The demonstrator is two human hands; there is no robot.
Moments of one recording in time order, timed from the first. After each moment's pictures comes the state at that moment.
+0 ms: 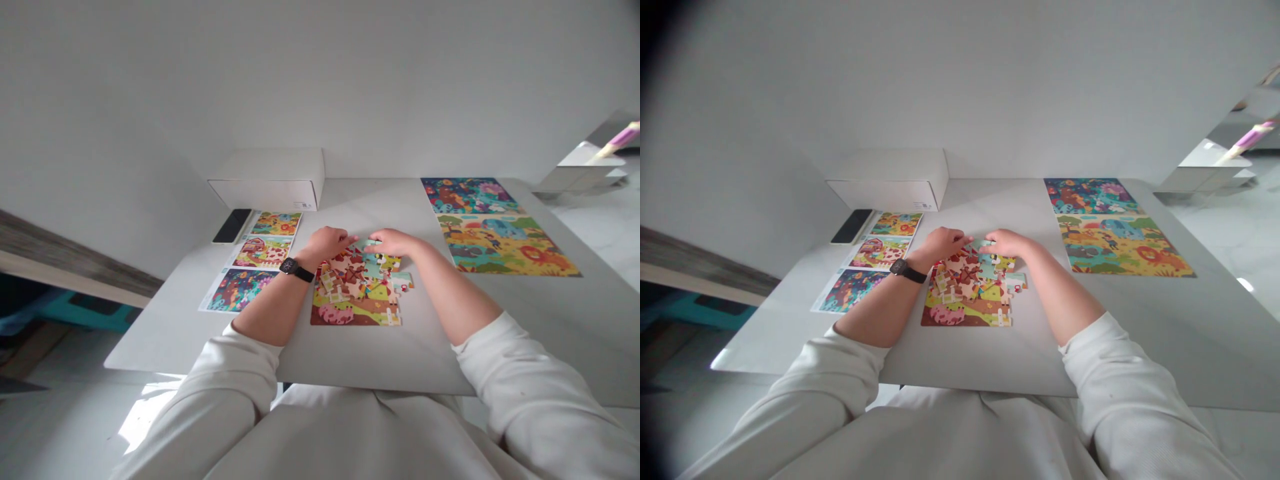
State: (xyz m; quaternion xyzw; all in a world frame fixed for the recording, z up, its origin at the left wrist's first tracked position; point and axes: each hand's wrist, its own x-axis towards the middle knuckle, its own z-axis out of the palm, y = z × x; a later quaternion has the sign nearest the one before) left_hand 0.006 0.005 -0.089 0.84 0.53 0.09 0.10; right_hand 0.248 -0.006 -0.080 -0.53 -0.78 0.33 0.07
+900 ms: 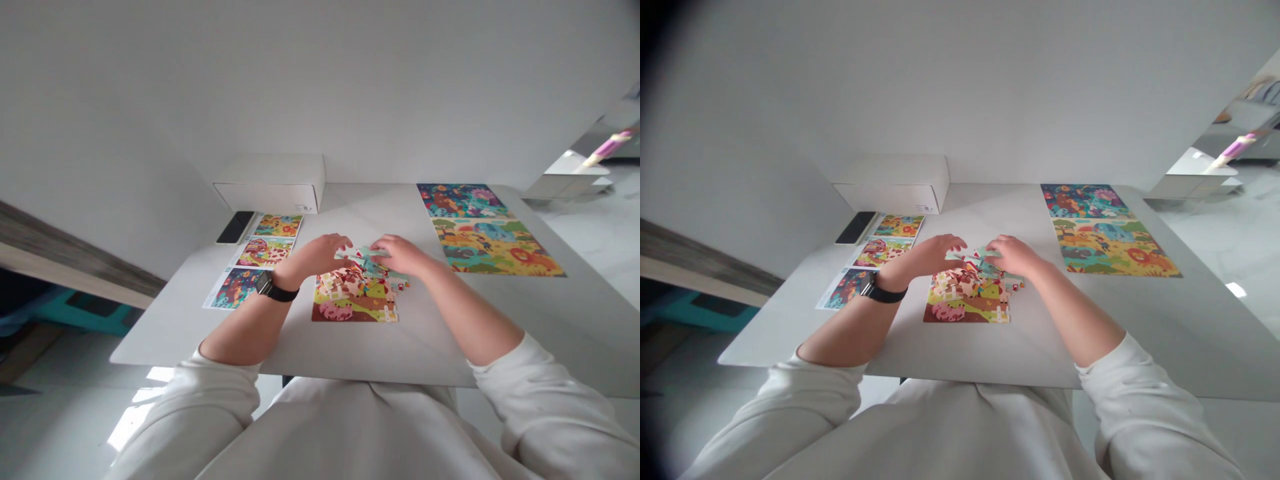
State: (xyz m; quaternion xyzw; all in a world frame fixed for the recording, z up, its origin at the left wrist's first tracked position) left_hand -0.020 -0.050 -0.044 0.91 0.37 0.11 0.14; right_hand 0.258 -0.067 -0.068 -0.49 -0.85 0.16 0.14
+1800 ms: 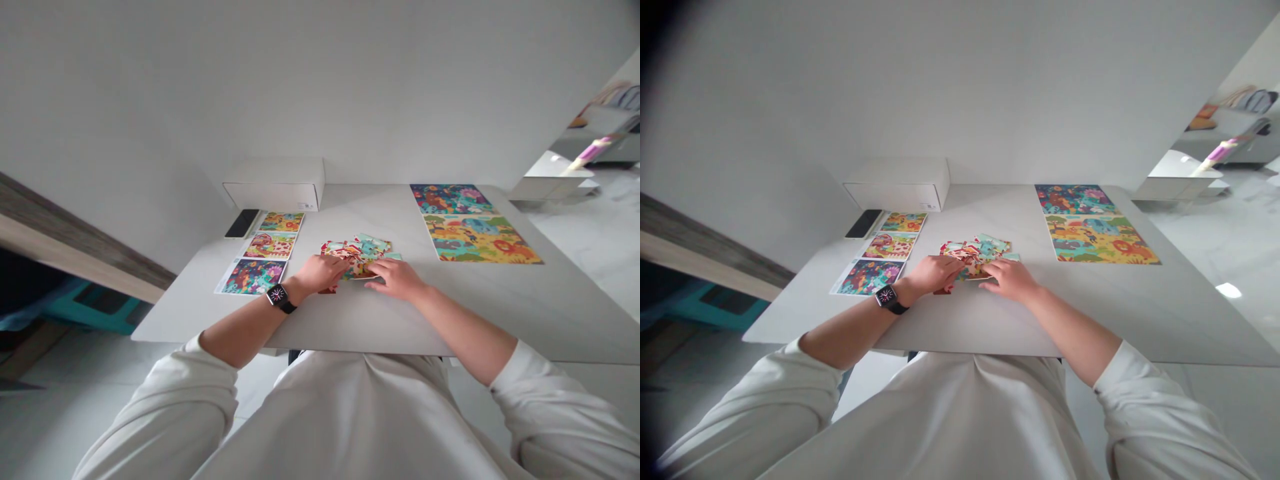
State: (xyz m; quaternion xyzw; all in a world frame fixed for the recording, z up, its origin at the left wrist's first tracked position) left_hand -0.031 -0.113 -0.097 0.94 0.30 0.14 -0.04; right_hand 0.255 -0.151 -0.112 -0.42 -0.89 0.00 0.17
